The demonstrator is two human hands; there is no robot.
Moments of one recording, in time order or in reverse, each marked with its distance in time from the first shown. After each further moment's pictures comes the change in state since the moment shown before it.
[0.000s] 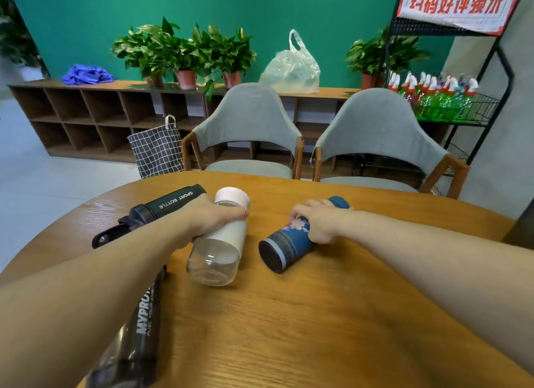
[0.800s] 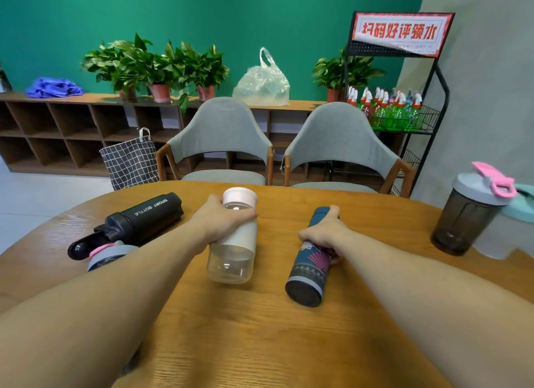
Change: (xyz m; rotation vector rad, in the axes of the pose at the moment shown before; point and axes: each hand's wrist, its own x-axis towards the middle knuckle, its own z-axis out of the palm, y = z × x) left_hand -0.041 0.042 0.049 -0.152 -0.013 0.106; right_hand -0.068 0.041 0.023 0.793 0.188 0.624
